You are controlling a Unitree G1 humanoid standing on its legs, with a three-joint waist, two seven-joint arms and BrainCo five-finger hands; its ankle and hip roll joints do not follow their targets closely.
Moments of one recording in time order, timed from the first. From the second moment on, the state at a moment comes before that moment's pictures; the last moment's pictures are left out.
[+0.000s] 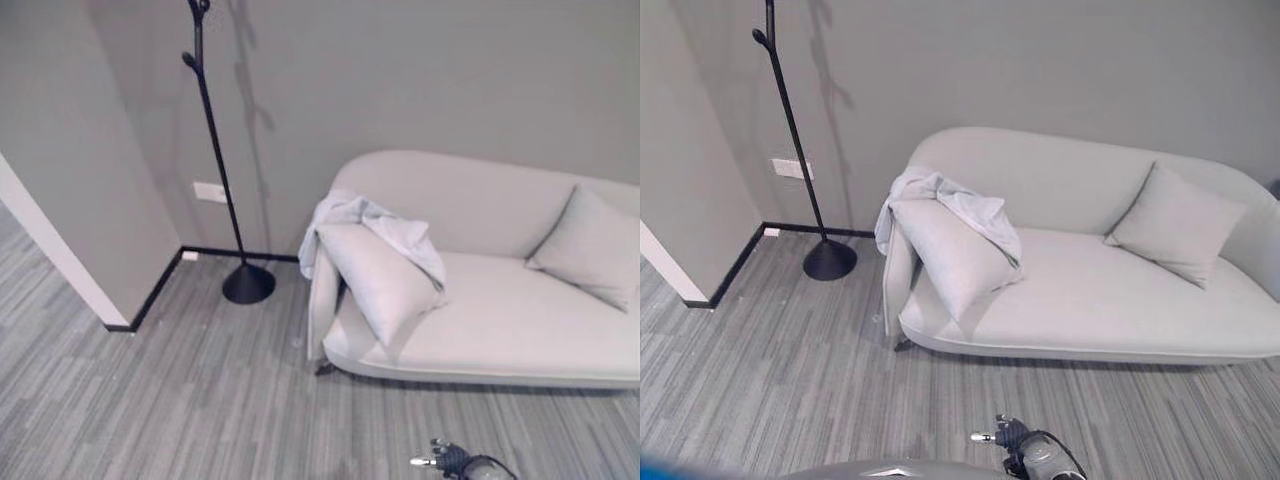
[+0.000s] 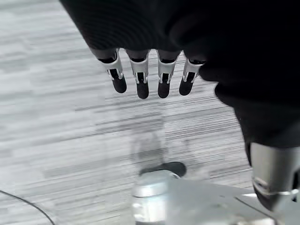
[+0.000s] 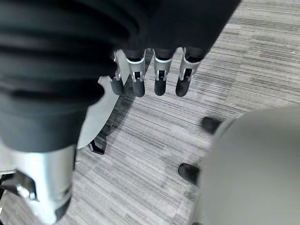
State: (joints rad) left arm 0.08 0.26 -0.23 1.47 -0.09 -0.09 0.00; right arm -0.06 -0.15 0.40 1.17 0.09 -0.02 0.05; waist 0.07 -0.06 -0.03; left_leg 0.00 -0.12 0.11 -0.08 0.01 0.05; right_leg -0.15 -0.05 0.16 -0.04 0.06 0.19
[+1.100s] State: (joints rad) left arm -0.04 0.24 -0.25 1.37 -0.11 -0.12 0.03; right arm -0.08 -0.28 0.40 1.11 0.10 -0.05 0.00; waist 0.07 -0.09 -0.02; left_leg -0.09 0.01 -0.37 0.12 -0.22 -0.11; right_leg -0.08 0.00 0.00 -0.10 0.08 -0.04
